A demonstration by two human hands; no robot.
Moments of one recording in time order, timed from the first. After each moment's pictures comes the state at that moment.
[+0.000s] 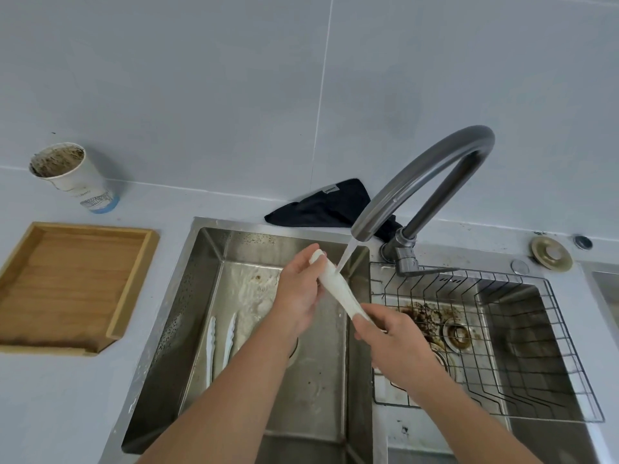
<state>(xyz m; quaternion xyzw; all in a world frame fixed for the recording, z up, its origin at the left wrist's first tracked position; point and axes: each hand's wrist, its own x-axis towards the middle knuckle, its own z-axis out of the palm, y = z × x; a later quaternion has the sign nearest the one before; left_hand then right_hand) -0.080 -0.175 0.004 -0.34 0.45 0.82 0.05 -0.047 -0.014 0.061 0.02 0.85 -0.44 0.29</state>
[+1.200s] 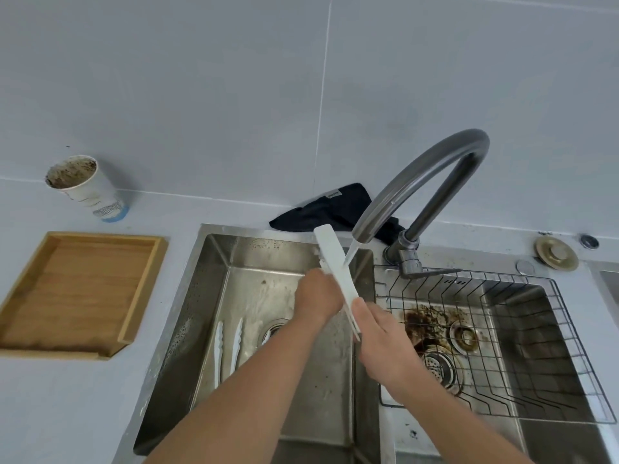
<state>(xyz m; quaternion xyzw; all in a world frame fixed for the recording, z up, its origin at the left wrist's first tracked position) -0.088 -0.161 0.000 -0.31 0.80 0.49 0.14 -0.039 -0.035 0.049 0.03 0.84 -0.48 0.26</state>
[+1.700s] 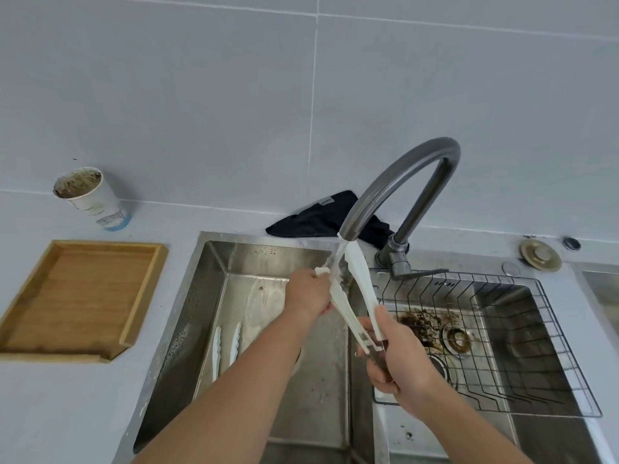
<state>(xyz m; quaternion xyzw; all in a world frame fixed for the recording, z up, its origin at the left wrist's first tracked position) -0.080 -0.163 0.018 -0.36 0.68 0.63 0.11 -0.024 0.000 0.056 0.15 0.67 -0.64 0.36</state>
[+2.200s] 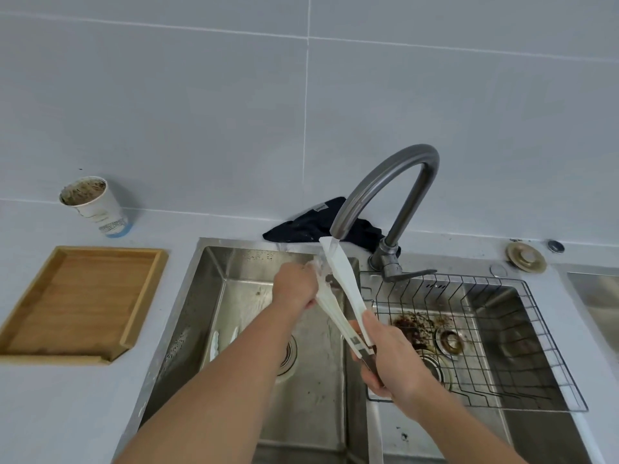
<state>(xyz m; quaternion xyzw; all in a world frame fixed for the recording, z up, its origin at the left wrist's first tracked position) -0.082 -0.171 0.039 -0.37 0.73 0.57 0.08 -0.011 0.002 0.075 0.10 0.74 -0.57 0.35</state>
